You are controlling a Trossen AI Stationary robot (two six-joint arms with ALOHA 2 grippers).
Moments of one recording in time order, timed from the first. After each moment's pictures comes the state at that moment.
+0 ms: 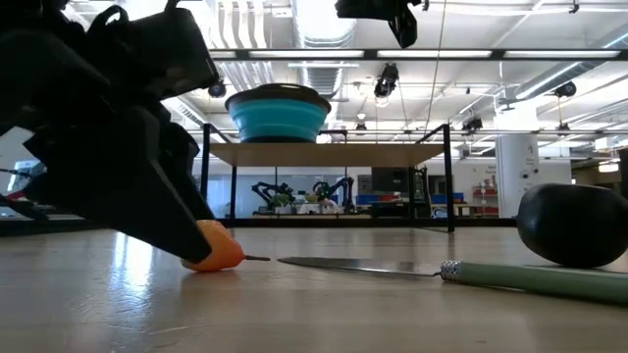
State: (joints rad) left arm -0.61 1.82 0.91 0.03 -0.50 -0.60; right arm 0.02 1.33 1.12 -0.12 0.21 0.39
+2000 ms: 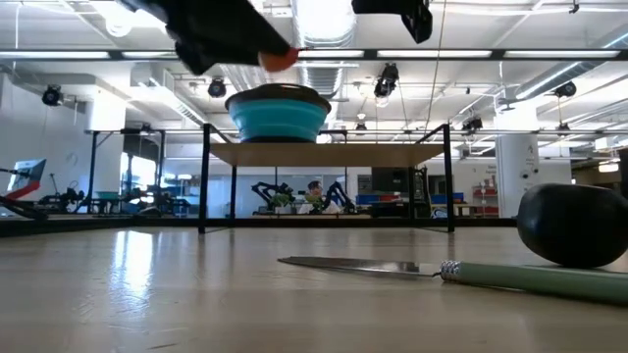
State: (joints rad) left arm -0.43 1.43 0.88 0.06 -0.58 -0.33; right arm 0.02 1.26 1.12 -0.23 0.20 0.39
